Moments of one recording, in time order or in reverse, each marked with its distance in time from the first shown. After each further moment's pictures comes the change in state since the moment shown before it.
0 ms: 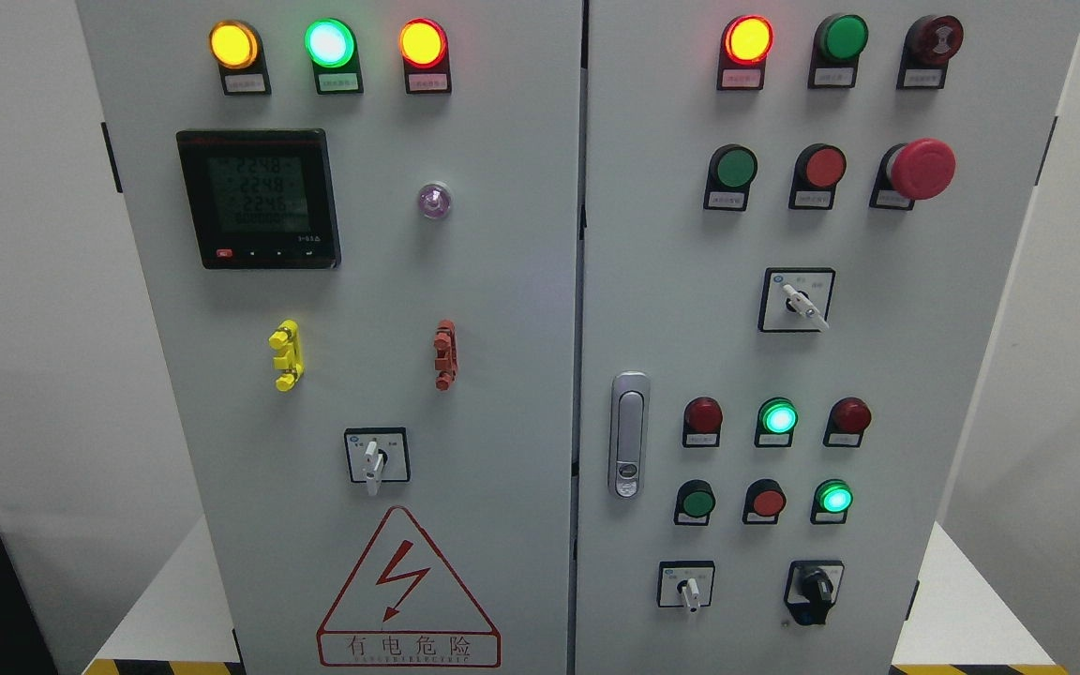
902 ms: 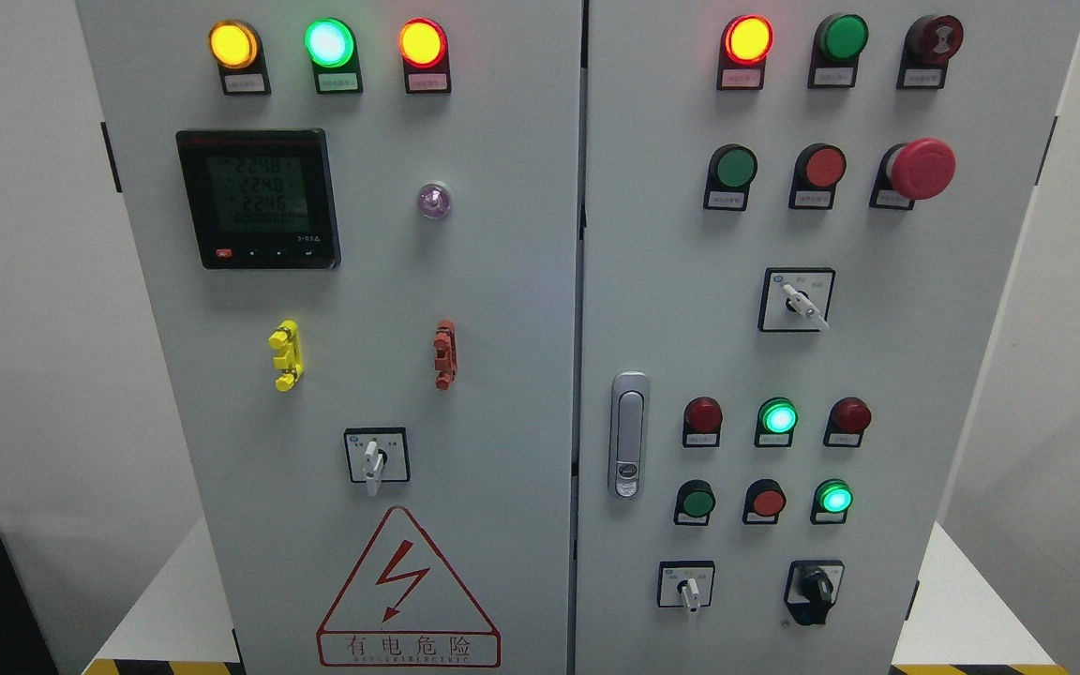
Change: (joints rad) left arm -0.061 -0.025 -0.018 -0.071 -0.001 0.122 0.075; right arm 0.000 0.000 0.000 0.000 0.000 0.000 0.000
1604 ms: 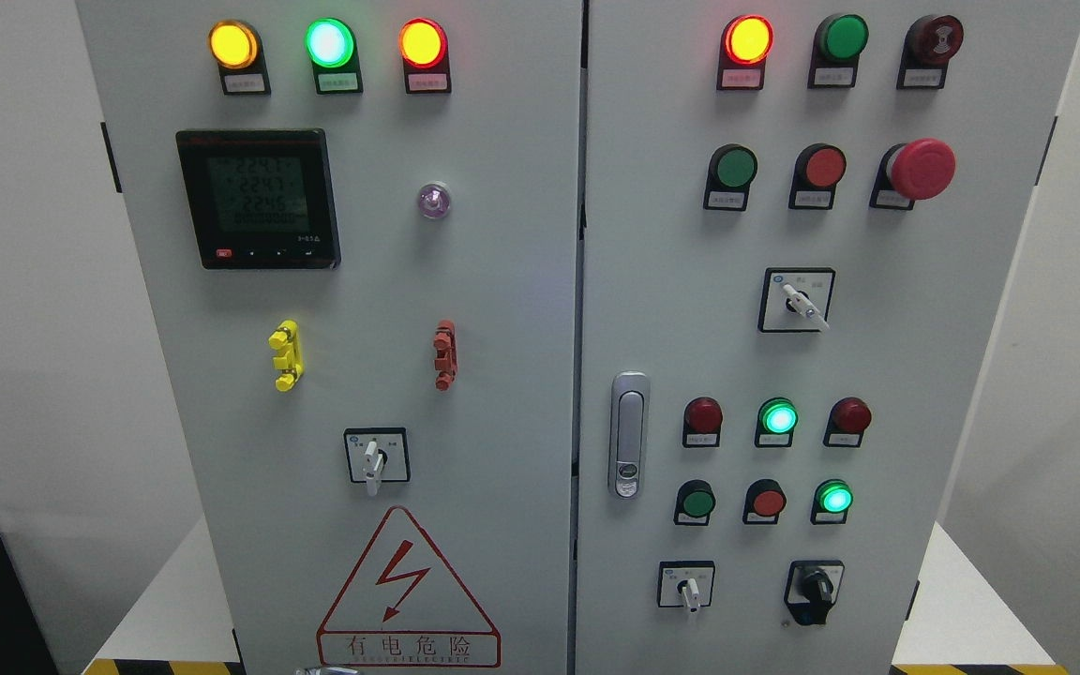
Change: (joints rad) left arm -0.101 -0.021 0.004 -0.026 -0.005 0.072 0.055; right arm 0.000 0.000 0.000 0.000 0.000 0.000 0.000
